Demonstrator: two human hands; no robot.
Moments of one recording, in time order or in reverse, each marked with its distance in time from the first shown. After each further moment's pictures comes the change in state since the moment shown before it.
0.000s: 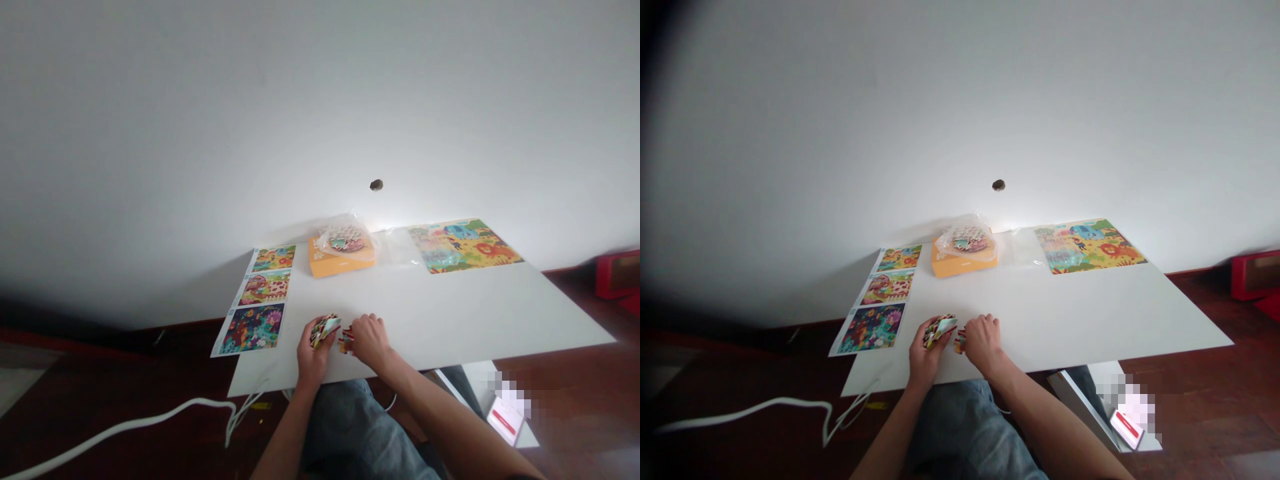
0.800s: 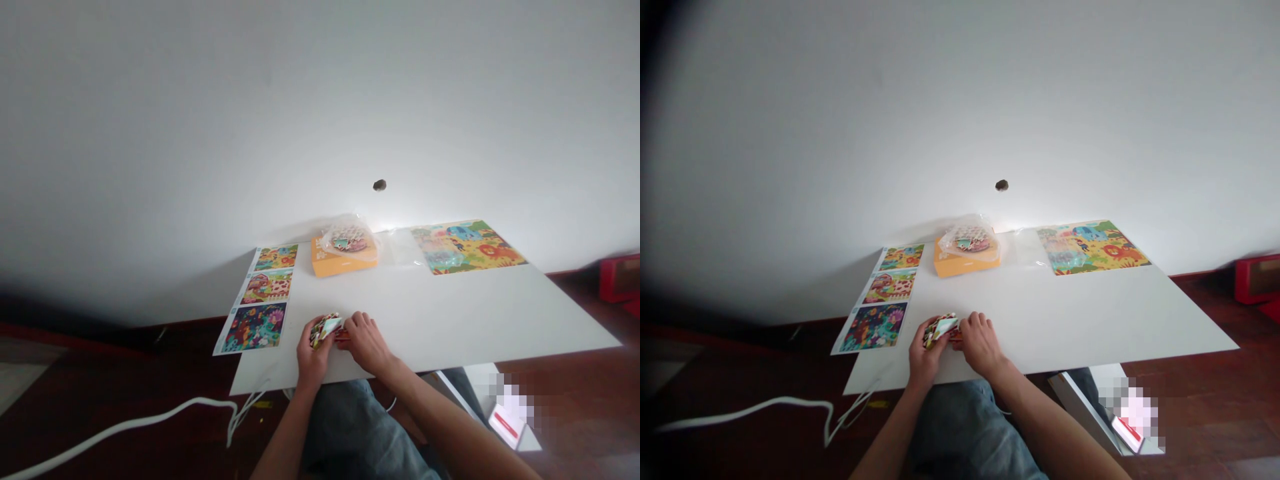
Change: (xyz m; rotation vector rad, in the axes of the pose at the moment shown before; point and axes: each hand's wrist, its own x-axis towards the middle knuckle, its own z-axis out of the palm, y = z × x) left_hand 0.000 0.005 -0.003 -0.073 0.006 -0.010; right_hand -0.003 0.002 0.020 0.122 0.143 -0.216
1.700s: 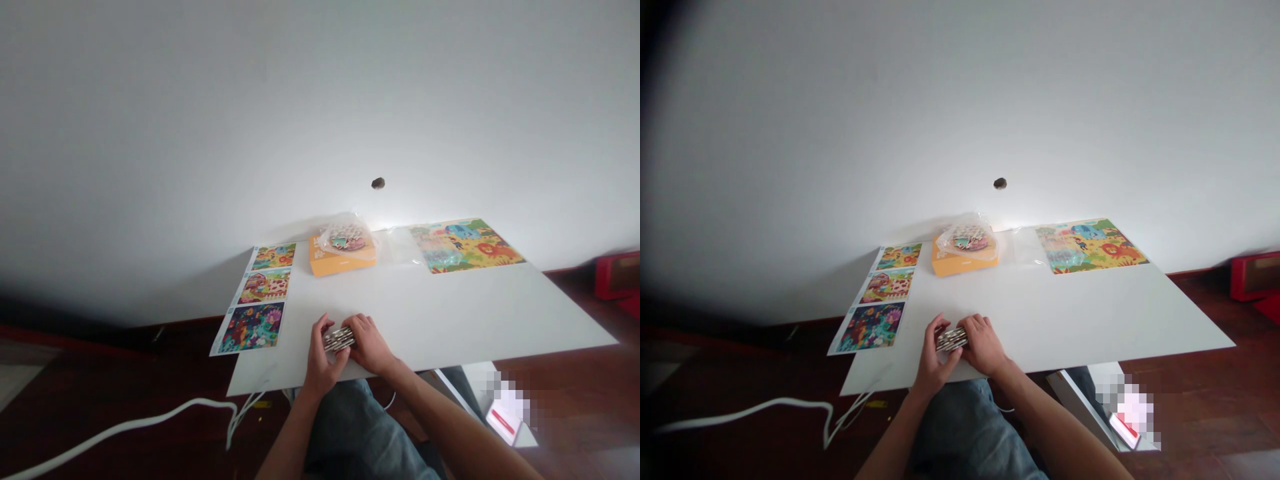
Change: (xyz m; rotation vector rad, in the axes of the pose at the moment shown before) left_hand -0.015 -0.003 0.007 0.135 -0.194 0.241; right_hand -0.007 0.020 0.013 0.326 0.110 -0.142
